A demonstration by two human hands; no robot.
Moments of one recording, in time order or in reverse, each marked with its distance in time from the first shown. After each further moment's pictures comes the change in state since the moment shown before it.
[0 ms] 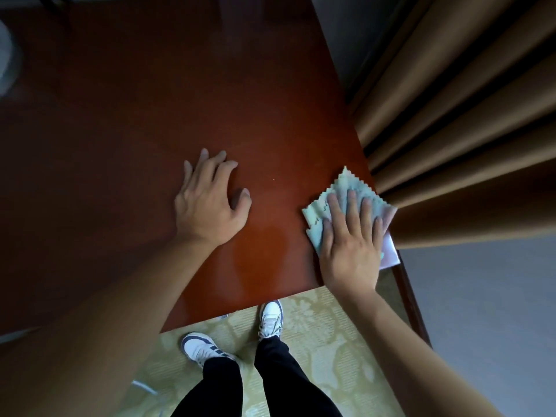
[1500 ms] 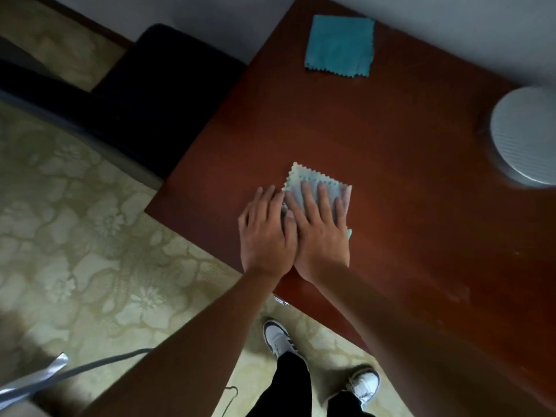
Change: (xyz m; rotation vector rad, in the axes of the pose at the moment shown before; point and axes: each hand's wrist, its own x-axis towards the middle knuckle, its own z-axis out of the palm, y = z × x) left_hand -0.269 -0.528 -0.250 0.045 0.329 -0.839; right_hand -0.215 -0.705 0.141 -0.183 -0.370 -1.081
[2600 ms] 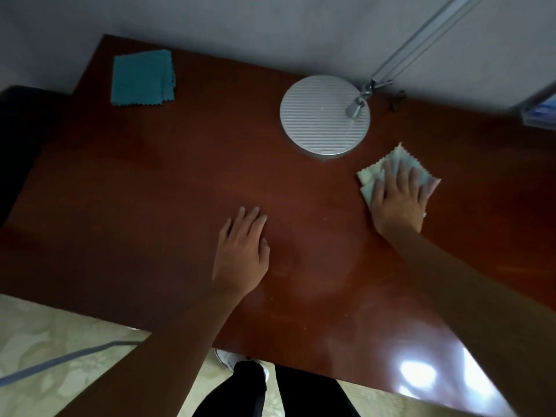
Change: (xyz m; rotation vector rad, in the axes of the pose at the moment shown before) left_hand -0.050 0.219 0.069 0.111 -0.372 0.424; right_hand -0.116 0.420 -0.037 0.205 0.109 0.789
